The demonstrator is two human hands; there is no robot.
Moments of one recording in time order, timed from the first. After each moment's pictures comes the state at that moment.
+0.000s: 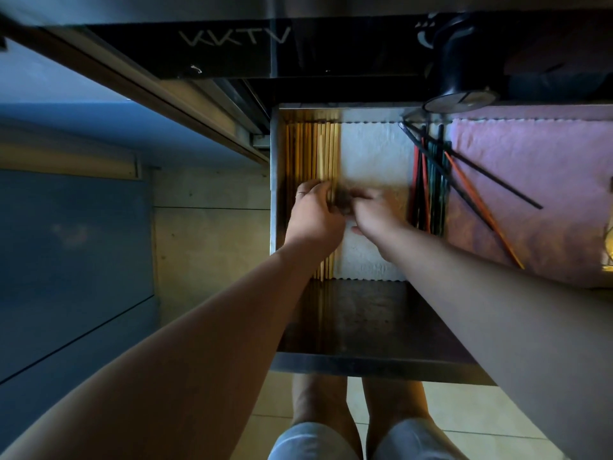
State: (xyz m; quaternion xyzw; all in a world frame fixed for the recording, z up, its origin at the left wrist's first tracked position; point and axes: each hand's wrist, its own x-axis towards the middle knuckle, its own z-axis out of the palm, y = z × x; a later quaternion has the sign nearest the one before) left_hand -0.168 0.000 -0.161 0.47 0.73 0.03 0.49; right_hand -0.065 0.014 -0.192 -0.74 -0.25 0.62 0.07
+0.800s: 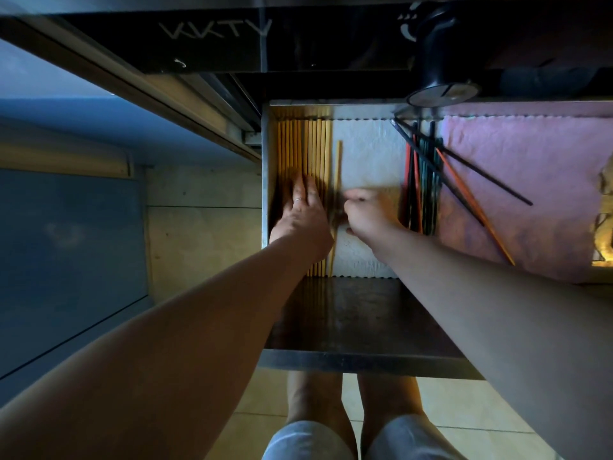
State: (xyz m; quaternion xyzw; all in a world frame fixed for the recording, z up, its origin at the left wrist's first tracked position) left_hand -0.165 -0.004 -0.170 0.53 0.69 -0.25 0.43; right_hand -0.064 0.008 -0.190 -0.74 -0.27 0.61 0.06
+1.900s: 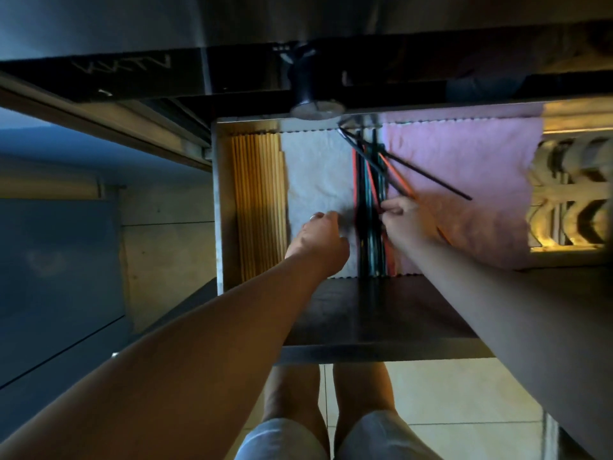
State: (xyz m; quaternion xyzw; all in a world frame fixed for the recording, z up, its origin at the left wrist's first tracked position) left_hand -0.084 -0.018 -0.164 0.58 0.64 -0.13 0.49; right_hand 0.068 -0.011 -0.192 -0.80 -0.38 0.46 0.06
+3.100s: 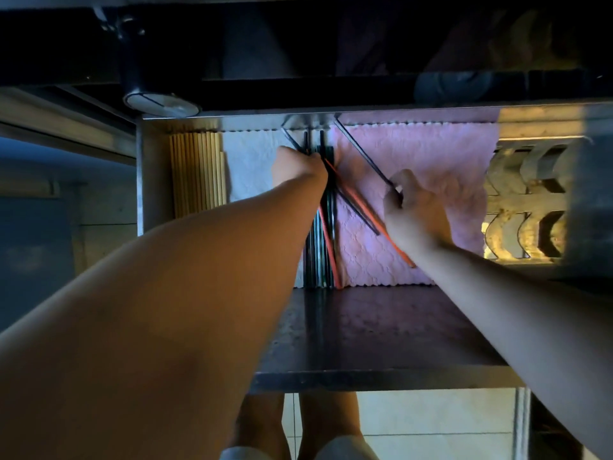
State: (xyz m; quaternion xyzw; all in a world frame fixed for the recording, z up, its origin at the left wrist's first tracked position) left_hand 0.006 0.081 -0.202 0.26 0.85 0.10 0.45; right_hand 0.163 0.006 -0.182 -0.75 -0.59 0.30 0.07
